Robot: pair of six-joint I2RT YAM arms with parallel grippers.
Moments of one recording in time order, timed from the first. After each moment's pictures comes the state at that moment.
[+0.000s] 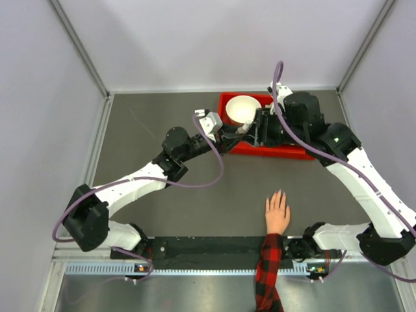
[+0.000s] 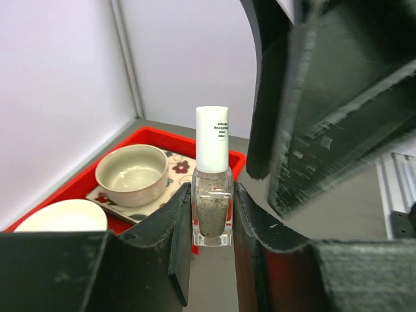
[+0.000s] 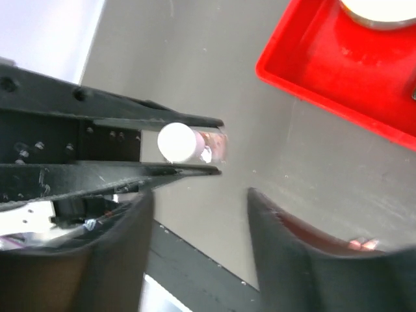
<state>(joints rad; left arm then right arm) -0.76 1.37 0.93 0.70 0.46 -0.08 0.66 1.21 1.56 -0.89 -0.08 0.48</state>
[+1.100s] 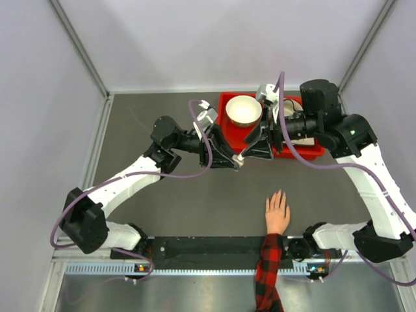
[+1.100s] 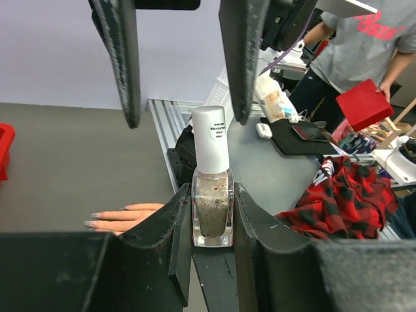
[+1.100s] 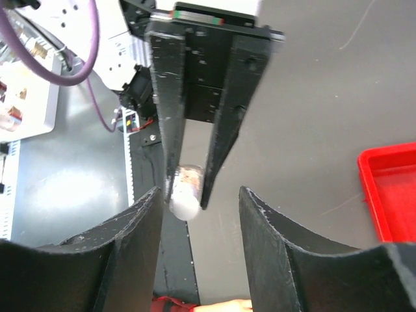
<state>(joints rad) -0.66 1.35 1.02 0.69 1.22 -0.64 0.55 1.25 1.73 -1.00 -0.84 -0.17</state>
